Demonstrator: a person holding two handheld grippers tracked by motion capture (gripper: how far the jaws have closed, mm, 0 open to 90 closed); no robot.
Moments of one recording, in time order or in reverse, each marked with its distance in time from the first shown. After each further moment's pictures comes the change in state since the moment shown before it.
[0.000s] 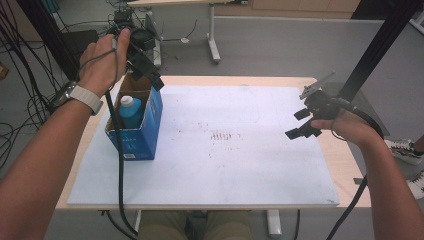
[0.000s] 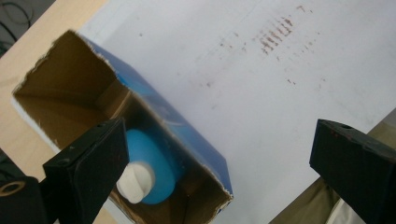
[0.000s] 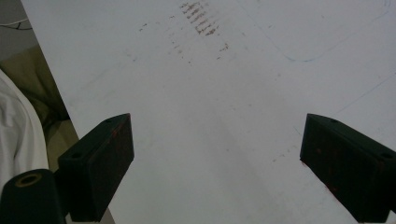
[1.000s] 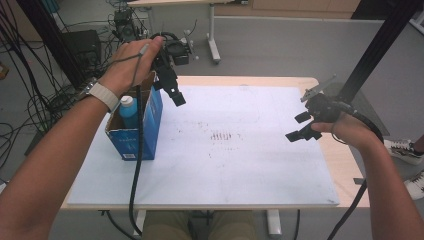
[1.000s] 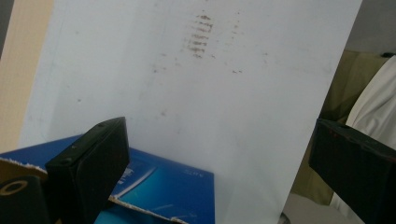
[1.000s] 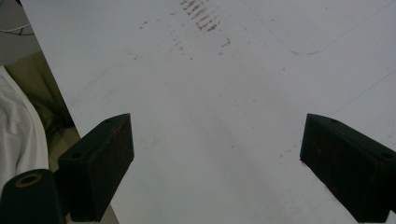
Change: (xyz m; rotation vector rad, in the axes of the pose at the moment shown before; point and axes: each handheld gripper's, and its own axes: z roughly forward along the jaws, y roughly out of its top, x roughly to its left) left arm -0.041 0.044 0.025 0.043 -0.130 0.460; right arm 0.002 -0.009 0.004 -0.007 0.005 0.029
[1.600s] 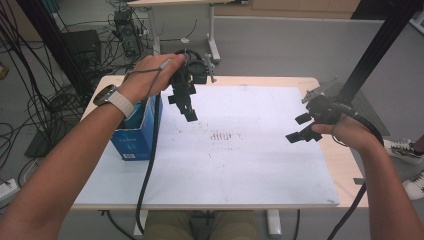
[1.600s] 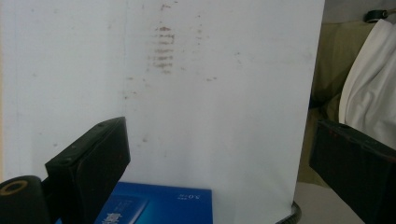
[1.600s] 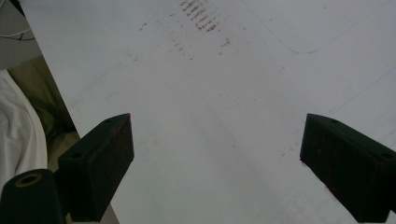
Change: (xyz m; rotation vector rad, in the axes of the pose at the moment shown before) left arm -0.015 0.031 0.032 0.035 -0.059 0.198; right arm 0.002 -0.007 0.000 -0.017 -0.006 0.013
